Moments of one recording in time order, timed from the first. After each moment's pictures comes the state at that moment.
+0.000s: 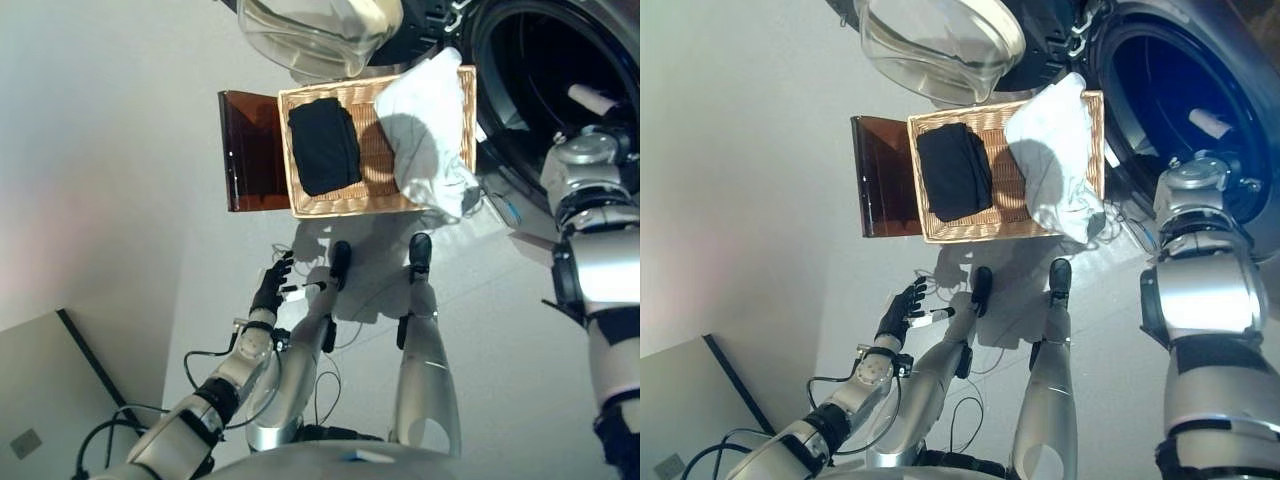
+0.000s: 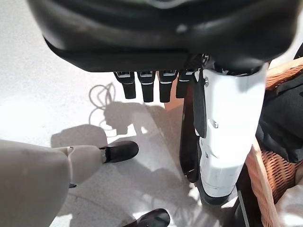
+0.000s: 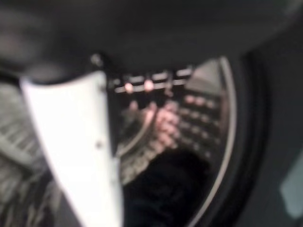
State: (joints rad) left arm -0.28 0.15 -0.56 0.84 -0.31 -0.25 0.35; right arm -1.22 -0.69 0.30 1.38 0.21 -0.02 -0.74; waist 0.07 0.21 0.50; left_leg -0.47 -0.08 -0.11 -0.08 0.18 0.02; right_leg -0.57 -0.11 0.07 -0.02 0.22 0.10
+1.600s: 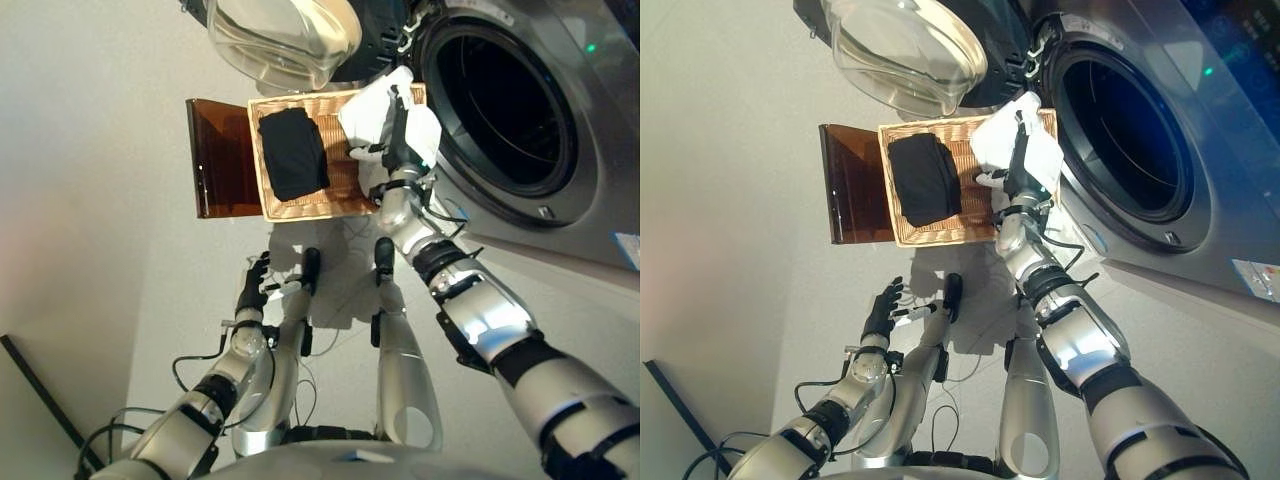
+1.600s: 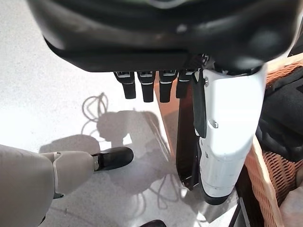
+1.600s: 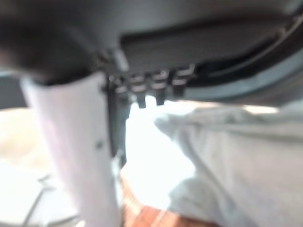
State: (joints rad) left arm -0.31 0.13 -0.48 0.95 -0.23 -0.25 0.45; right arm -1.01 -0.22 0.48 1.08 -0.17 0.01 -0.72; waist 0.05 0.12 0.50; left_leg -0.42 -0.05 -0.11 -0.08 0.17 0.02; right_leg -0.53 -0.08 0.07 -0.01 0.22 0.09
